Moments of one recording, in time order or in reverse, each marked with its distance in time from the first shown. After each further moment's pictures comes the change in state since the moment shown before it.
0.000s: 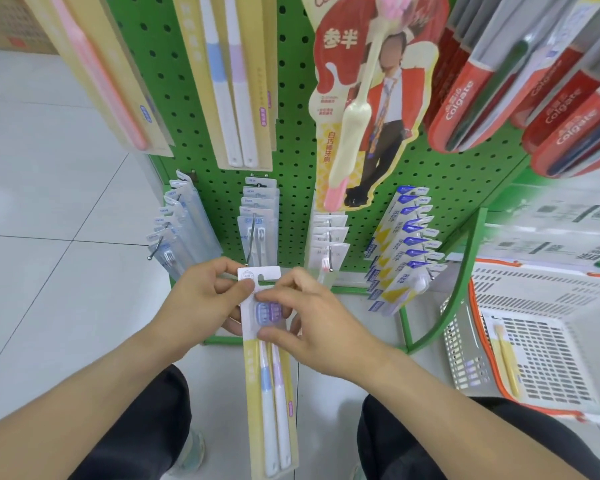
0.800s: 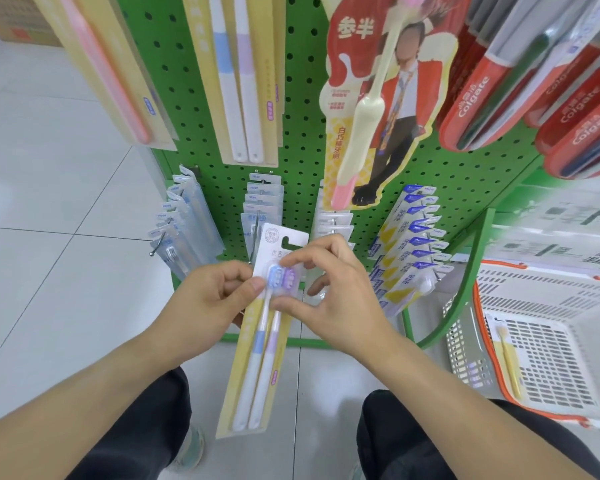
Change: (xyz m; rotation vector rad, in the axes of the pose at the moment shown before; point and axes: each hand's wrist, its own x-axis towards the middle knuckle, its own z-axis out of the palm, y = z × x) left_hand -0.010 0.000 -0.003 -0.074 -0.144 0.157; right_hand 0.009 -0.003 -0.018 0.138 0.350 0.028
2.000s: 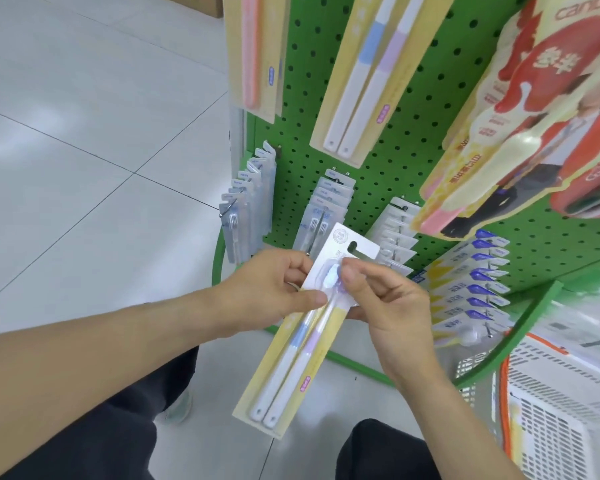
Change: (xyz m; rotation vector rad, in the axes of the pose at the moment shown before) left_hand -0.002 -0.004 0.000 -0.037 -0.004 -0.109; right_hand 0.003 -0.012 0.006 0.531 0.033 0.403
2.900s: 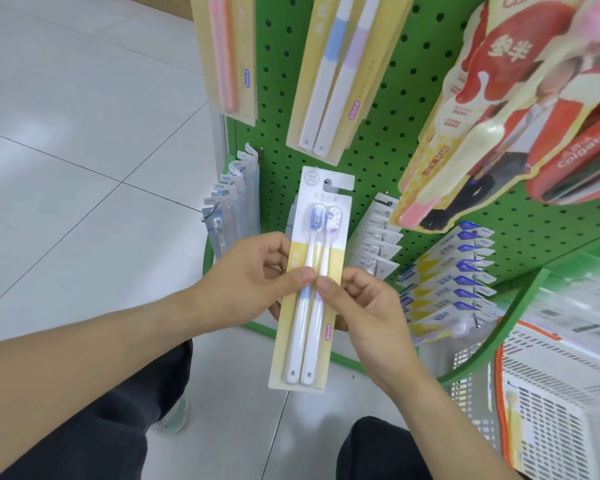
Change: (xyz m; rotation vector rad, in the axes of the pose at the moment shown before) left_hand 0.003 0.003 -0.002 -0.055 0.089 0.151; right_hand -0.005 0.004 0.000 0.081 -0.138 0.056
